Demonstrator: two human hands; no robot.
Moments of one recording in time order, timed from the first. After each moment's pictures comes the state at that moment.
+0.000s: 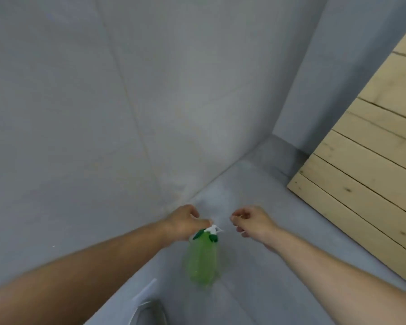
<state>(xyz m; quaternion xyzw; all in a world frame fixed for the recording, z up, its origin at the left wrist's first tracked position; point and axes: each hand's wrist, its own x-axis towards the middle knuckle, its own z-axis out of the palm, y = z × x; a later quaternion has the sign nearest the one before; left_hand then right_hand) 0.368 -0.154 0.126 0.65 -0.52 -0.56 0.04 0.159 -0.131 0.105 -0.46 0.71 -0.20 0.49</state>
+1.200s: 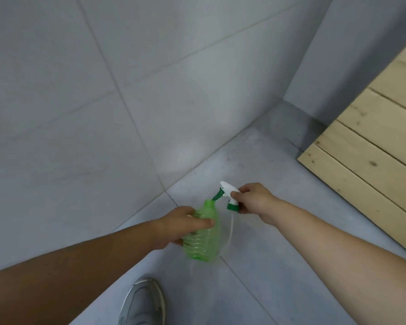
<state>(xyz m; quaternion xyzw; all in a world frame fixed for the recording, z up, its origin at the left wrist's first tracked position) 0.378 -0.138 0.048 0.60 -0.43 -0.67 0.02 0.159 -0.165 0.046 -0.35 0.72 -0.21 0.56</state>
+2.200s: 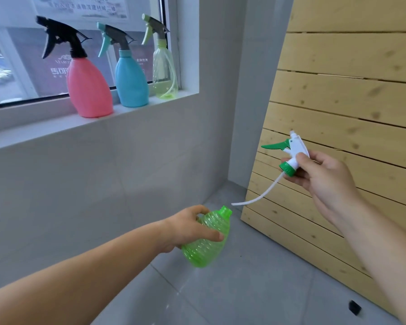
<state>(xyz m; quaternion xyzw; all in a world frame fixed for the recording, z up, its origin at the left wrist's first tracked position) 0.291 -0.046 0.331 0.51 -0.63 -0.58 0.11 0.029 0.024 0.416 -0.36 0.58 -0.67 0.31</state>
